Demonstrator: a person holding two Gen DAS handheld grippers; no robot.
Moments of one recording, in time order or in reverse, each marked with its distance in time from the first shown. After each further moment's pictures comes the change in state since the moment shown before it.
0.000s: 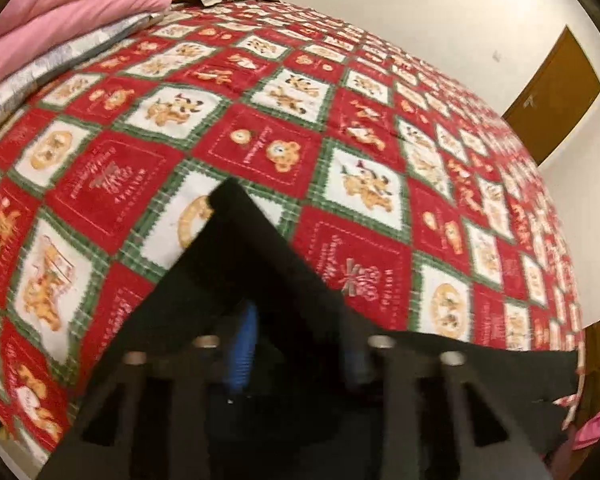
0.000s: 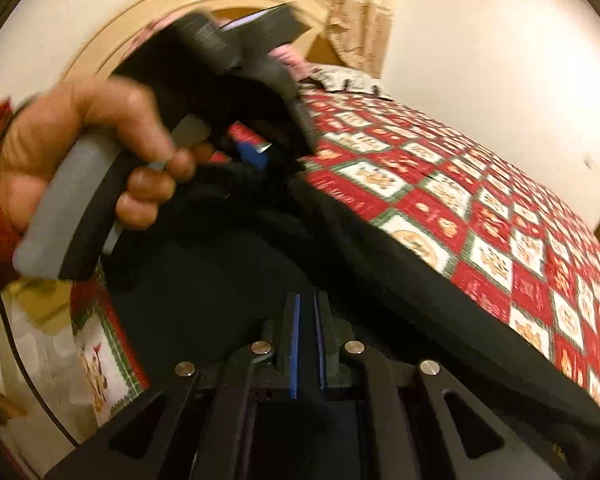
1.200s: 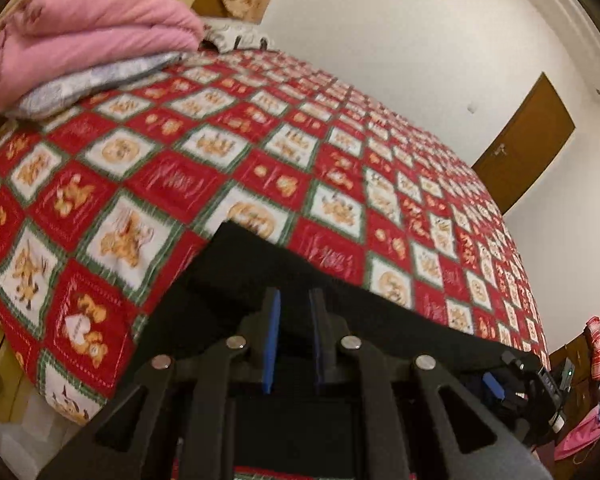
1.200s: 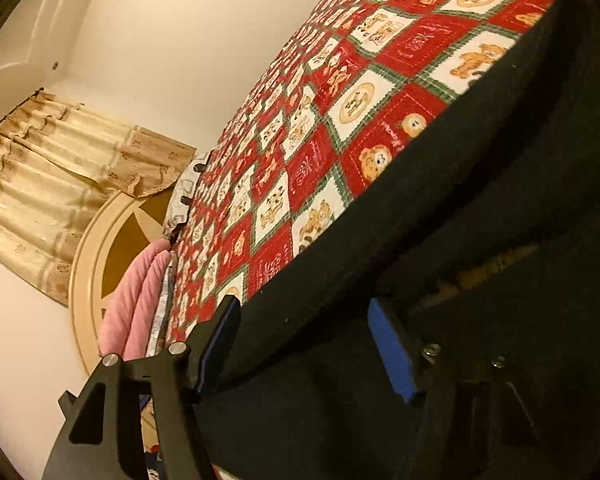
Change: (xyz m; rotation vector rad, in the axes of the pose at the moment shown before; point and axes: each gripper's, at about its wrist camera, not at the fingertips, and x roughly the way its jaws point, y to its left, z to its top) left arm -0.095 0.025 -0.048 -0.056 -0.154 -0.099; right arm -0.051 -0.239 -0.127 1.278 -0.093 0.153
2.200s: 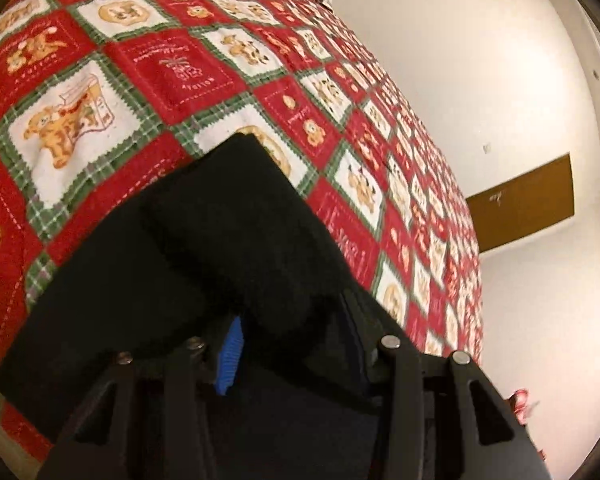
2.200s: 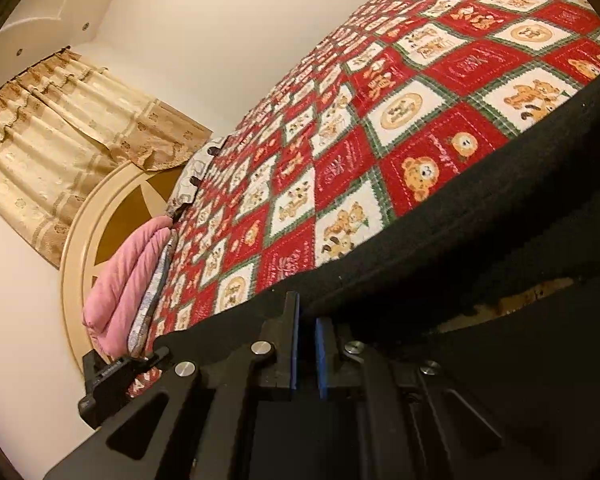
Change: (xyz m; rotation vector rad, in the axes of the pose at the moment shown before) left arm 0.075 0.030 -0.009 -0.352 0.128 -0.161; right arm 0.008 0.022 -0.006 -0.160 0.002 -0.004
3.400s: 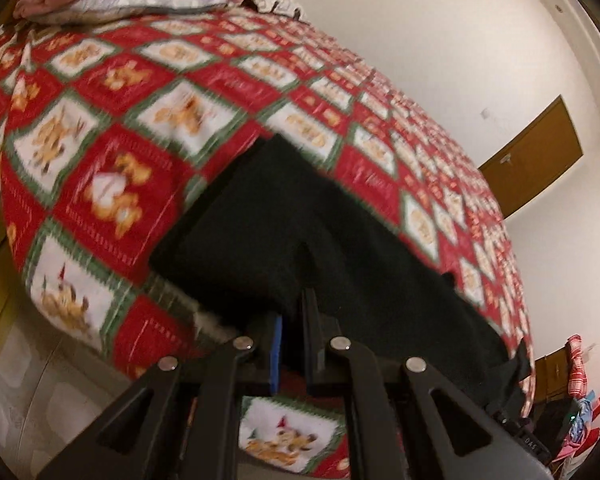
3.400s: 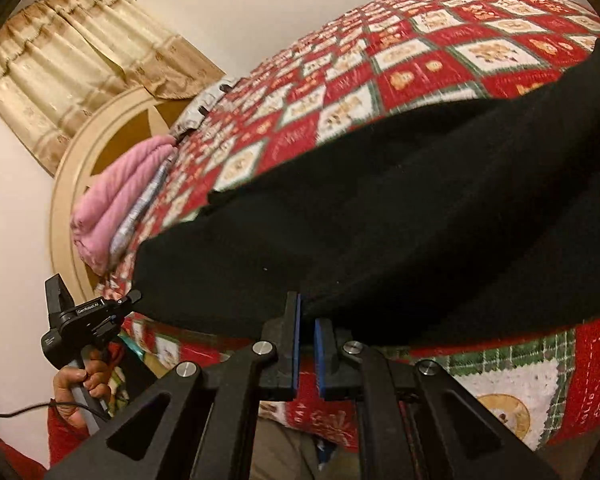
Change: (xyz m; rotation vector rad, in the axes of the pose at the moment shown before) left arm -0.070 0.036 -0.072 0.226 -0.060 0.149; right arm -0.062 0.002 -0.110 -0.200 0.147 -0.076
